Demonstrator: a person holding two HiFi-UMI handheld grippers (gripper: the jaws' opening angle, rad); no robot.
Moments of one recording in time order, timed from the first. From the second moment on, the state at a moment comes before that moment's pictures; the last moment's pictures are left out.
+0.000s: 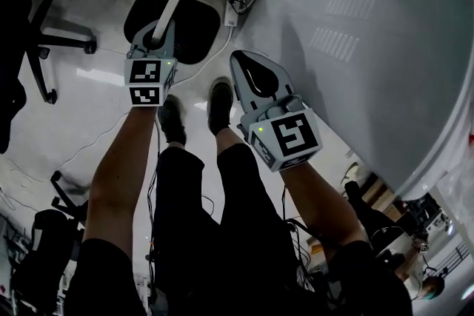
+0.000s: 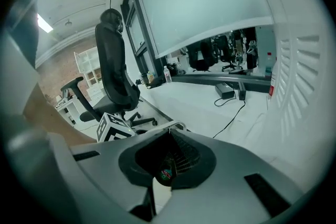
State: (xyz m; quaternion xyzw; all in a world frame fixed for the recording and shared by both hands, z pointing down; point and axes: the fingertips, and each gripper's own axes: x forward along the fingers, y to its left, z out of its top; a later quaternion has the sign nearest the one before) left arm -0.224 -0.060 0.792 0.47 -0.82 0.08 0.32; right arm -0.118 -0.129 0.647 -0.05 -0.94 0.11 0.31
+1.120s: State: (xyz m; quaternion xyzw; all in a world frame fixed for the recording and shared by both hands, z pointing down) left arm -0.219 -0.073 0.868 0.45 -0.82 0.08 0.35; right arm -0.110 -0.143 0.701 -0.03 -0.94 0.13 0.32
